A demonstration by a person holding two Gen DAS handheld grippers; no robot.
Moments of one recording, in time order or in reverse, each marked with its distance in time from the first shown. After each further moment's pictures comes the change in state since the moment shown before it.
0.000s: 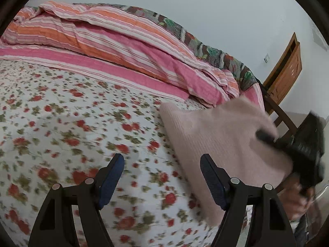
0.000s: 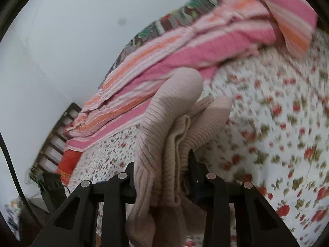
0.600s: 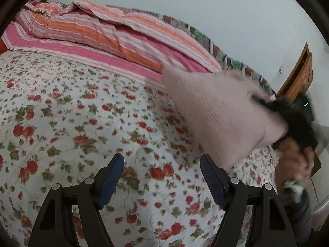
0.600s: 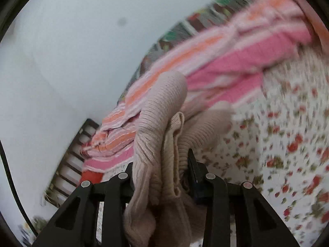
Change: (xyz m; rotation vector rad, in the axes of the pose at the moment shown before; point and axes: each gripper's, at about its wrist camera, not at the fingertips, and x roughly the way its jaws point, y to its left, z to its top) left arm -0.037 0.080 -0.008 -0.041 -0.019 0.086; right arm 0.101 0.034 0.012 0.167 -0.047 0.155
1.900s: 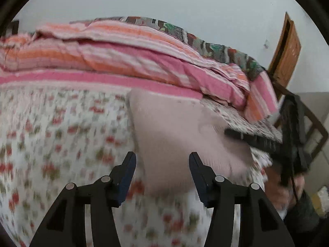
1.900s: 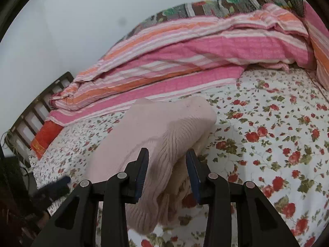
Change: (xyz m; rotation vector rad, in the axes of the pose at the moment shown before) left arm 0.035 -0.067 0.018 0.208 -0.023 0.023; right arm 0.008 -0.018 -0.039 -0.361 0.086 -0.202
